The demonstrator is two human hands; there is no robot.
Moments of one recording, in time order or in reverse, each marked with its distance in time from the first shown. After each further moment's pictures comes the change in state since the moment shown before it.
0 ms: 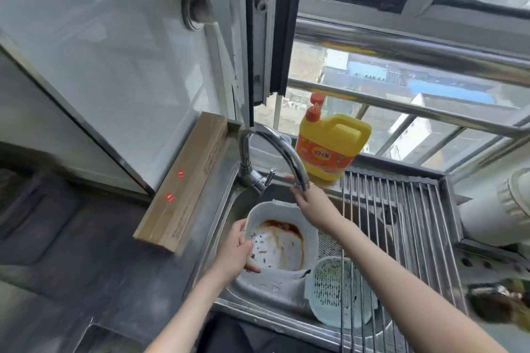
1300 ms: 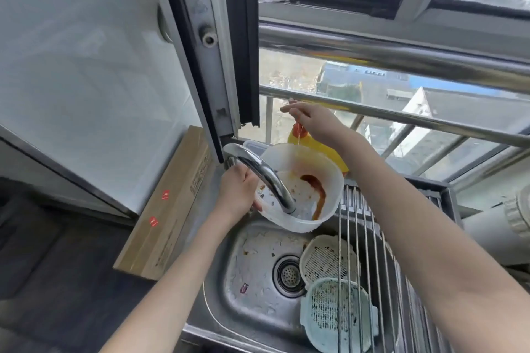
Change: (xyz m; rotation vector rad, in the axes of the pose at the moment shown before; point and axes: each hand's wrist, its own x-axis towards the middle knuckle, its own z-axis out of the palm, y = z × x) left_hand 0.070 0.139 -0.012 0.241 0.217 0.377; right_hand 0.124 -0.056 -0.137 -0.001 0.060 -0.126
